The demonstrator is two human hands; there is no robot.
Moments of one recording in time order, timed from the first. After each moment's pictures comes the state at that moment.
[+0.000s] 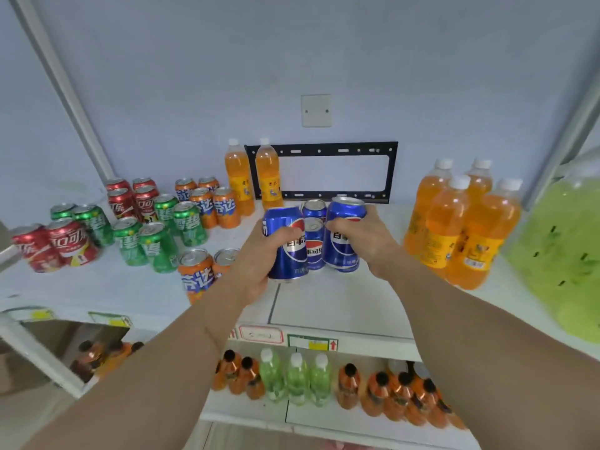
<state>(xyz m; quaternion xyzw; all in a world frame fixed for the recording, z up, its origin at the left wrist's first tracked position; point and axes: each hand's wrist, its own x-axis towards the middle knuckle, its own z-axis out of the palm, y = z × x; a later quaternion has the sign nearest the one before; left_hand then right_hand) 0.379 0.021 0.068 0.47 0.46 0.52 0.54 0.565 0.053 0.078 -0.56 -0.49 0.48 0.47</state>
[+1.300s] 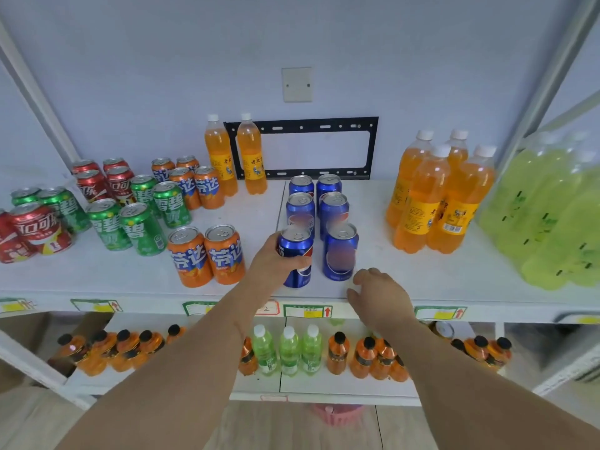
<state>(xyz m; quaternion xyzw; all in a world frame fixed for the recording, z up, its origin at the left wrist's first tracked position) 0.380 0.026 -0.020 0.53 0.53 0.41 0.52 0.582 -0.045 -0.029 -0.72 -0.68 0.07 0.10</state>
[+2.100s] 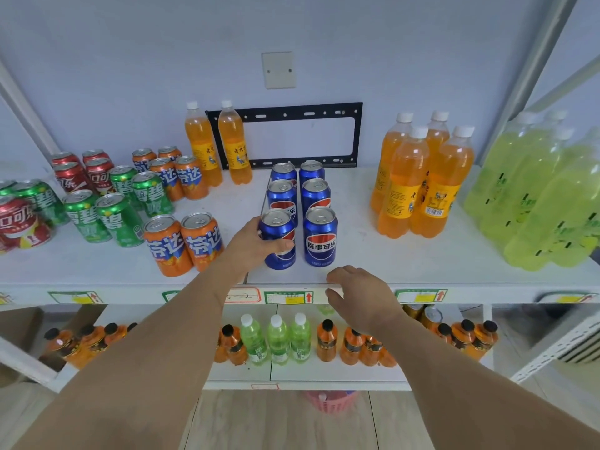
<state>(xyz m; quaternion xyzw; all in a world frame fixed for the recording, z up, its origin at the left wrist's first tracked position) 0.387 0.035 -0.010 0.56 0.58 0.37 0.46 0.595 -0.068 -0.037 -0.63 -0.76 0.07 0.13</state>
